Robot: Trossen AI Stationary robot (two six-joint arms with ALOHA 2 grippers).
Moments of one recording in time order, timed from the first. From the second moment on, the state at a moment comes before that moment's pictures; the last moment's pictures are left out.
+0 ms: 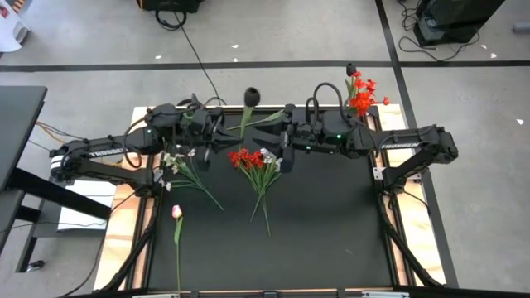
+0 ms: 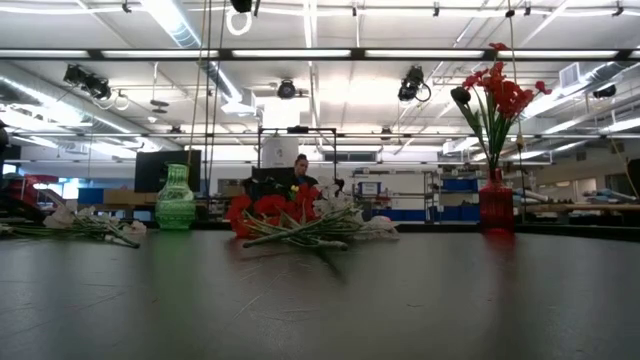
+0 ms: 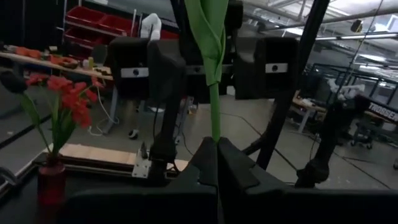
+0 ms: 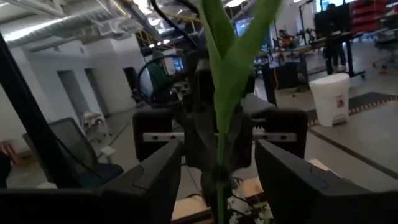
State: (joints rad) left arm 0.23 1.04 0.96 0.22 0.36 -0.28; right arm 0.00 1.47 1.39 0.19 0.11 0.29
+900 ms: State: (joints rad) left arm 0.16 1.11 0.96 0.23 0.36 -0.24; right arm -0.03 1.53 1.39 0.22 -0.04 0.38
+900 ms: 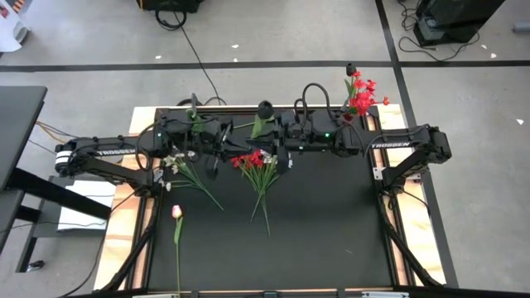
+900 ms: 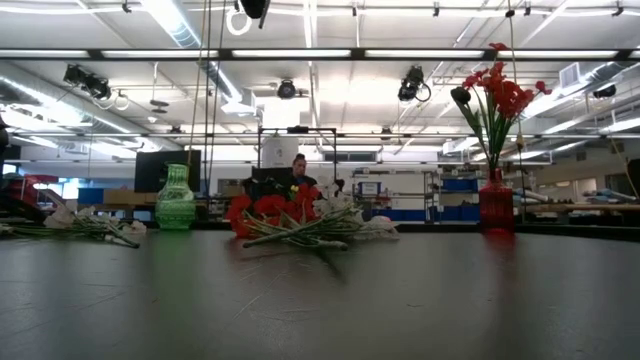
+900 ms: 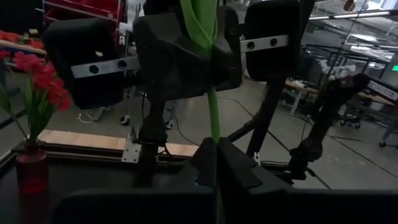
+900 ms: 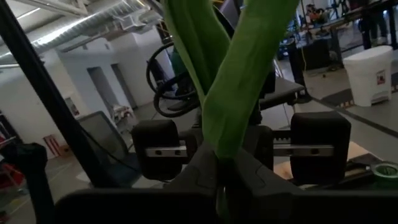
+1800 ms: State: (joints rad) left arm 0.36 0.90 0.96 -0.03 0.23 -0.17; right arm 0.02 1.11 1.33 -0.75 0.70 0.51
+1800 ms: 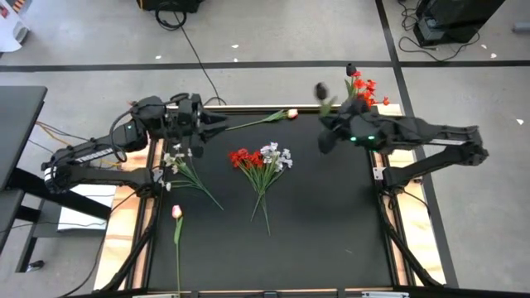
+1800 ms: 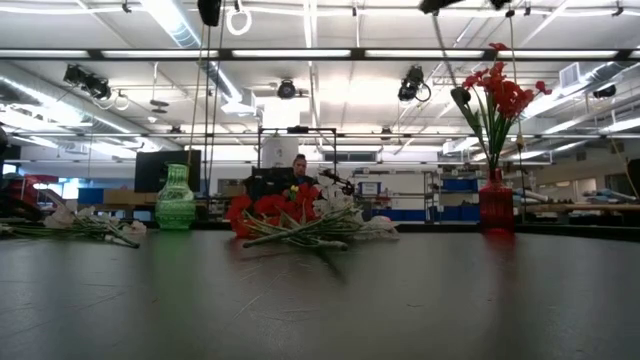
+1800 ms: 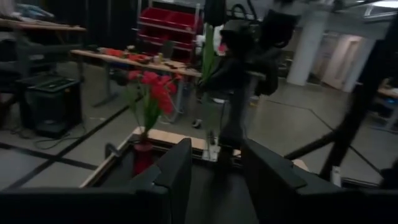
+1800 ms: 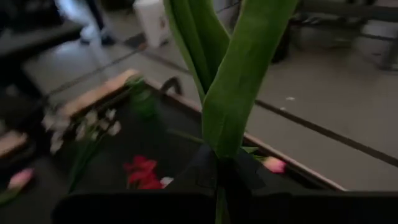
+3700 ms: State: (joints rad) left arm 0.37 0.90 0.96 -0.12 0.21 -0.17; right arm -0.86 0.79 1.12 -0.42 0.91 0.27
